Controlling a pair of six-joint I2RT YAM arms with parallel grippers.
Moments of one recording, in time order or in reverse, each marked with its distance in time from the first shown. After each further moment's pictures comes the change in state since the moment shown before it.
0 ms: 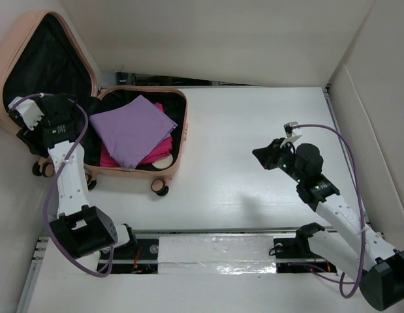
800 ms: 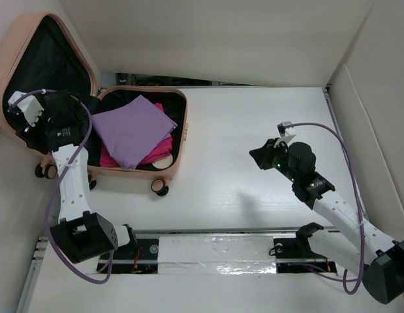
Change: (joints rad) left arm -0.065 -0.050 -0.034 0.171 -0.066 0.016; right arm 0.081 0.060 0.028 -0.021 0.115 -0.029
